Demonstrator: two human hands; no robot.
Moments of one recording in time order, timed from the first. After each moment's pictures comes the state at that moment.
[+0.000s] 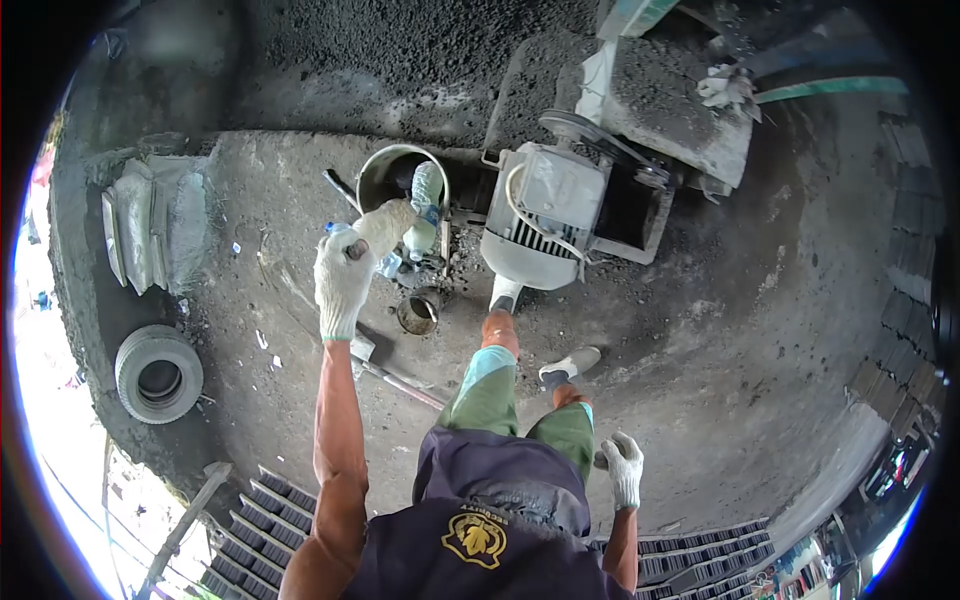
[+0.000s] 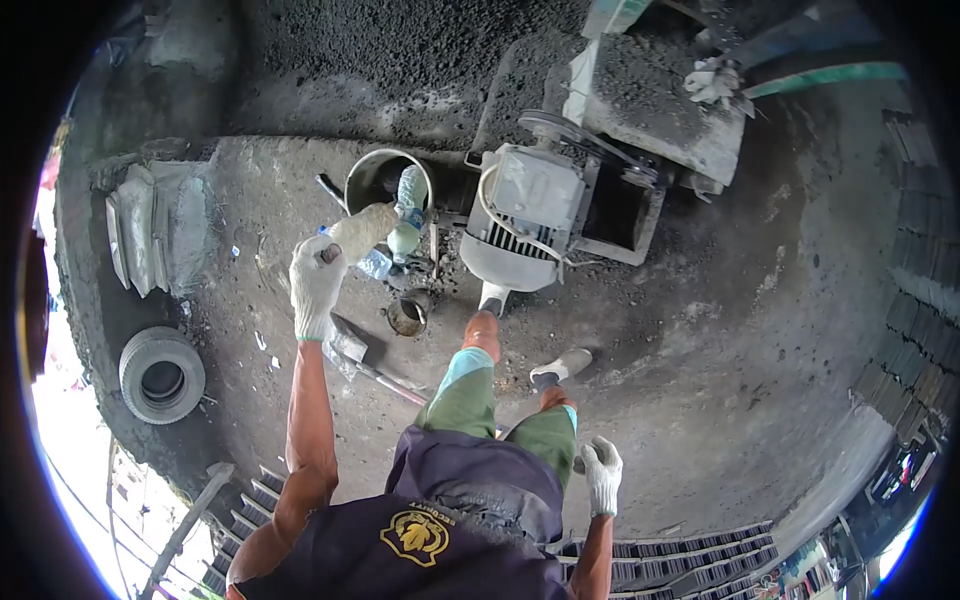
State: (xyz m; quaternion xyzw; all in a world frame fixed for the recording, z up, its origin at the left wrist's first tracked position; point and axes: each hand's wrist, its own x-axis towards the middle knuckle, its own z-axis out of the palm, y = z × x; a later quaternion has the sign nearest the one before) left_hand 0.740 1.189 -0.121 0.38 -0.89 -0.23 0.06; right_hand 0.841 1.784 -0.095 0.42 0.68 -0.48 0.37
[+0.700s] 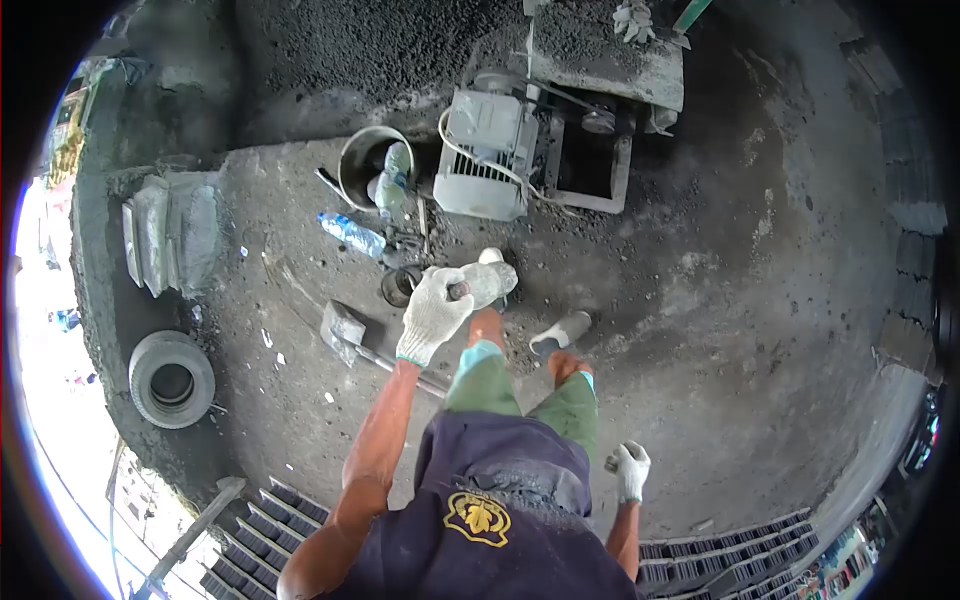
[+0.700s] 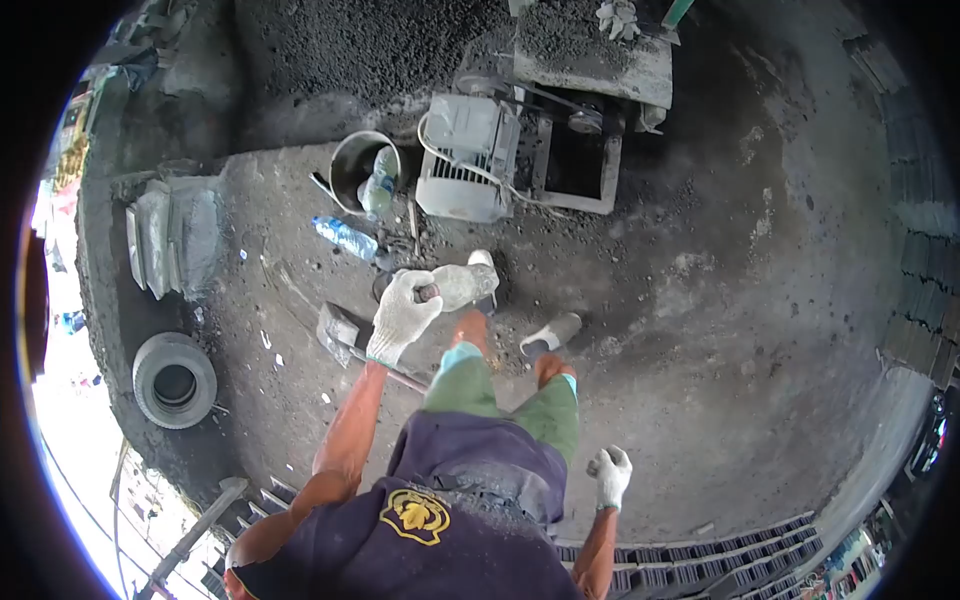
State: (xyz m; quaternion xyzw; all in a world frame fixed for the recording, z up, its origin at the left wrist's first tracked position) left_hand 0.843 1.484 -0.109 0.22 -0.90 -0.38 -0.05; right_hand 1.020 1.984 -0.126 0.51 0.66 -0.48 0.28
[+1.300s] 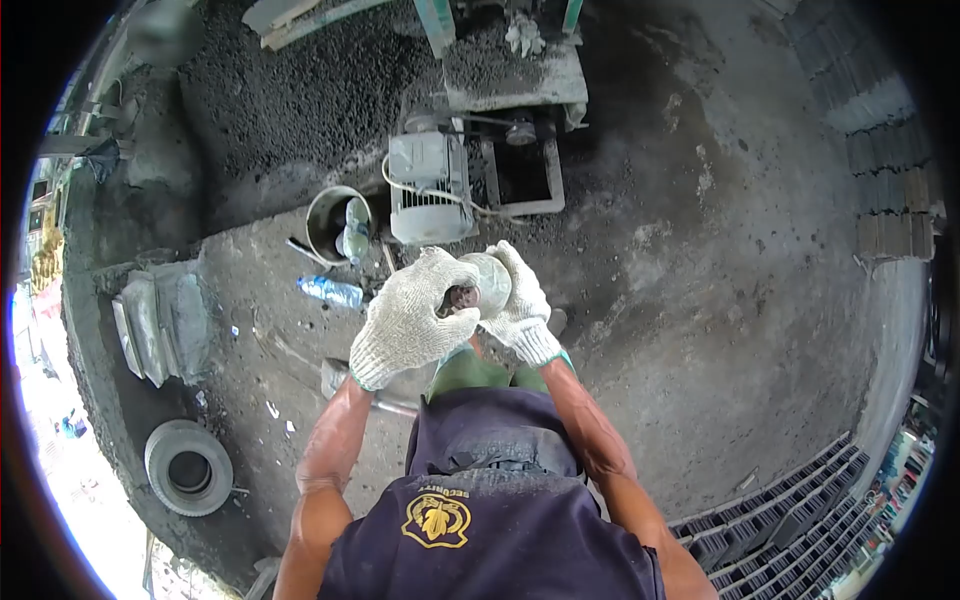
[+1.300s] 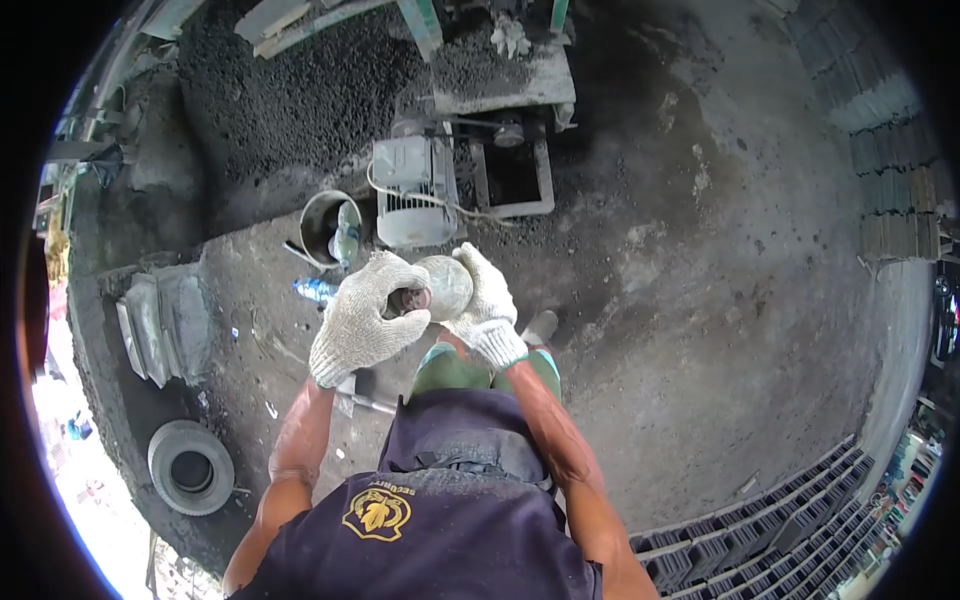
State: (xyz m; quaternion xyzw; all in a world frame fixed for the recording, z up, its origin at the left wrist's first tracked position) left_hand 0.772 1.535 0.118 -0.14 -0.90 -0.40 -0.06; right_hand 0.778 1.710 -0.060 -0.07 0.75 -0.65 0.04
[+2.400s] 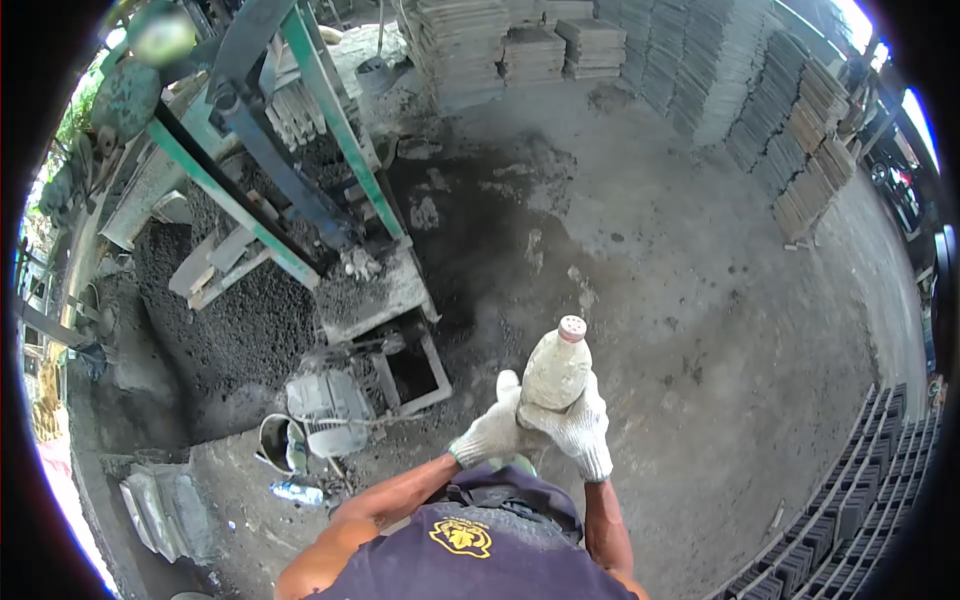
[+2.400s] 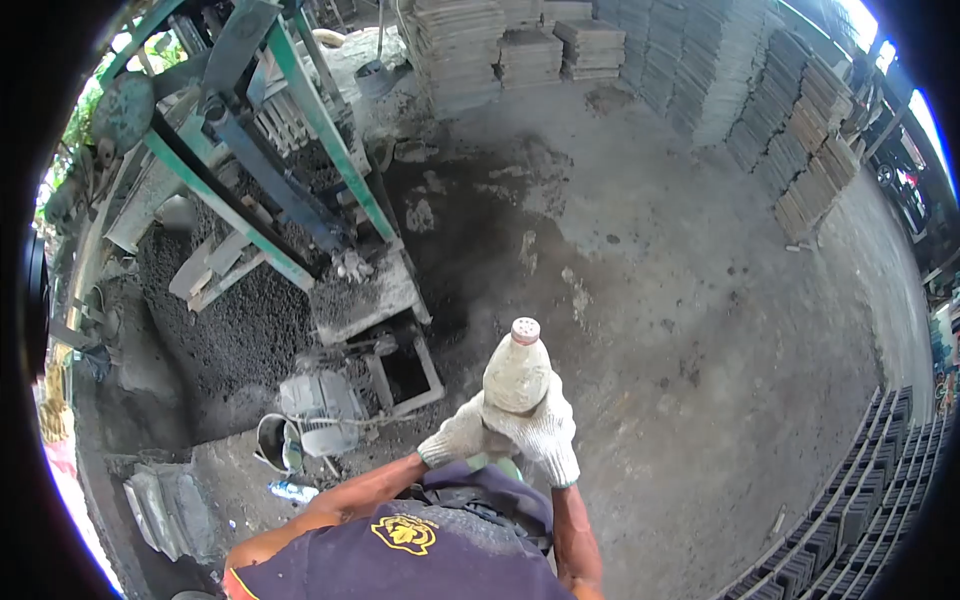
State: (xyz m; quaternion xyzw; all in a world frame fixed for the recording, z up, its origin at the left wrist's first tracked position) left_hand 0.613 1.975 0.064 -0.22 -0.70 -0.60 -0.32; right_hand 0.654 2.137 0.149 0.26 0.83 -0.49 0.02
